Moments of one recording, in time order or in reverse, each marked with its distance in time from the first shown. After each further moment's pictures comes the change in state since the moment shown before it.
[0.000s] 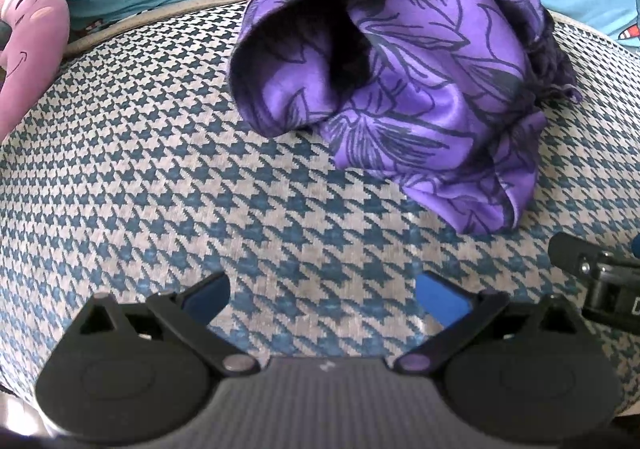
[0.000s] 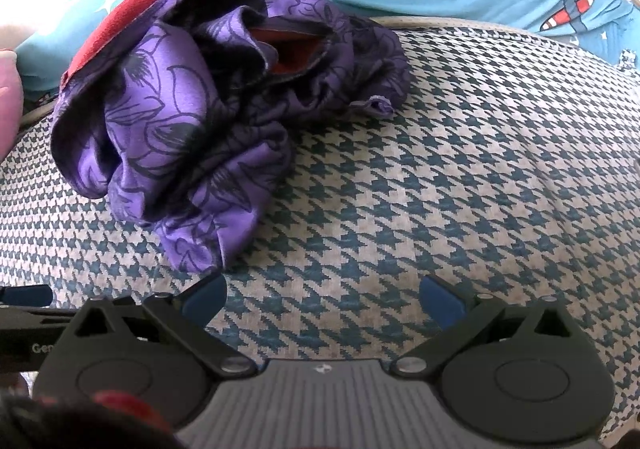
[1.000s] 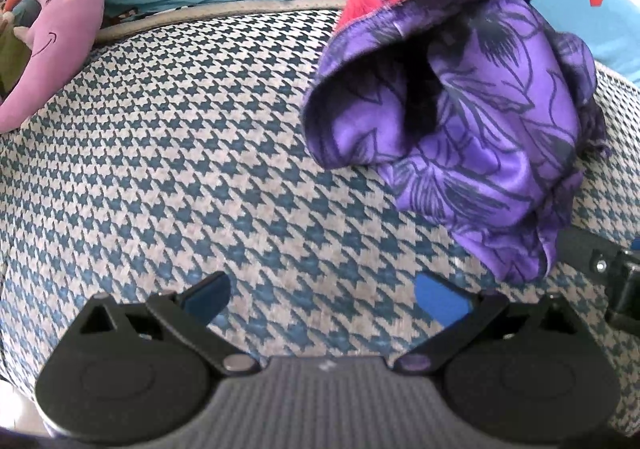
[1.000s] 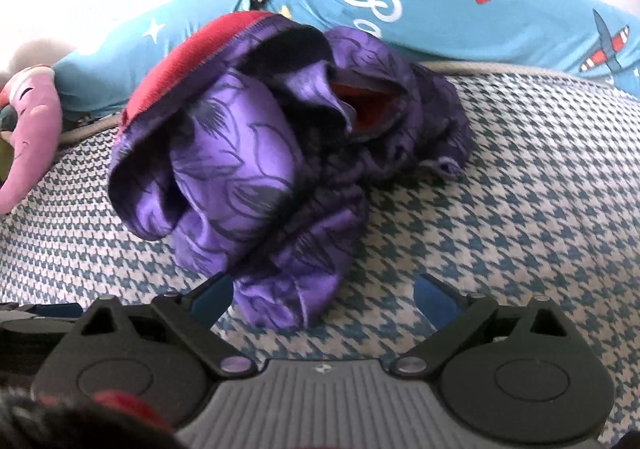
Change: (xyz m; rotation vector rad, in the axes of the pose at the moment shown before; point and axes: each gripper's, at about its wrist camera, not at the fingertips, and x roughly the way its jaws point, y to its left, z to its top) left arm 0.012 0.027 0.042 -0.125 -0.034 0.021; right arm -0.011 0.040 0.034 -0.052 -0.087 0.097
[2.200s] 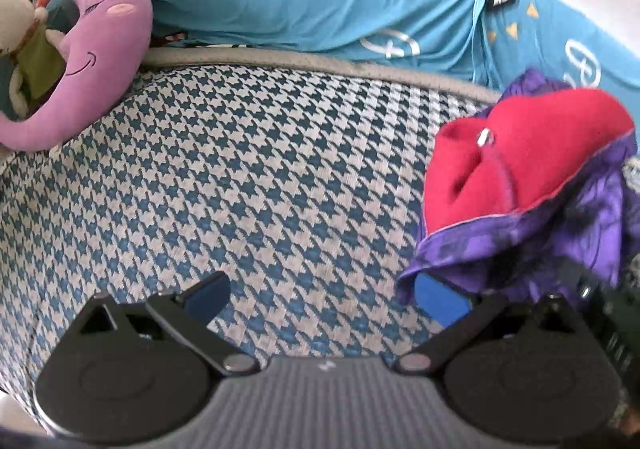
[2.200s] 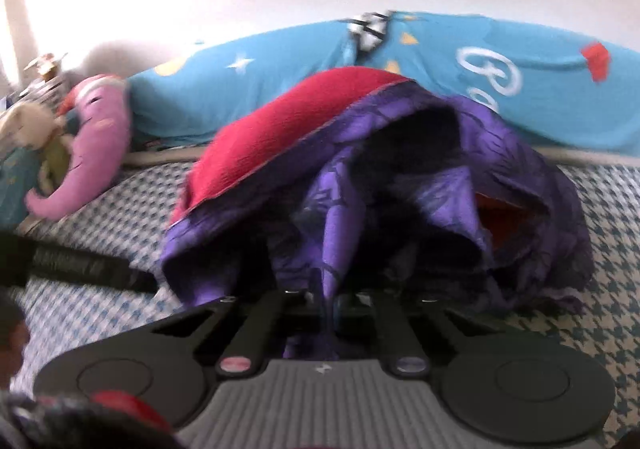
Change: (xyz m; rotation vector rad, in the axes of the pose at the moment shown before) left arm -0.012 0.058 0.073 -0.111 -0.066 0.000; right arm 0.044 0.040 0.033 -0.188 -0.160 0.237
